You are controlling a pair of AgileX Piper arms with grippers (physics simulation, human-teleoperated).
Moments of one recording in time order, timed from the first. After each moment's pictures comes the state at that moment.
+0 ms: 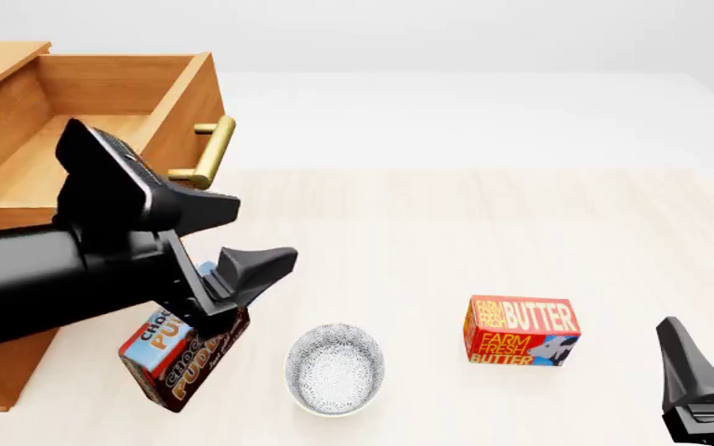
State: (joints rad) left arm -0.77 0.93 -0.80 0.37 0.08; right arm 0.00 0.01 0.00 0.00 -0.01
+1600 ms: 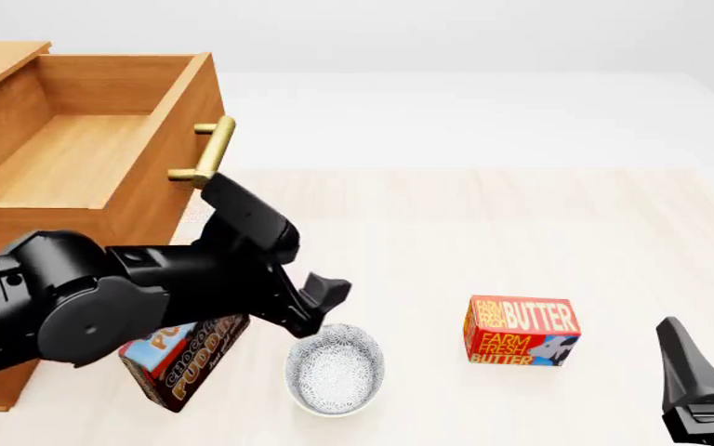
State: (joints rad) left arm -0.77 1.25 -0.79 0.24 0.00; right arm 0.00 0.01 0.00 0.00 -0.01
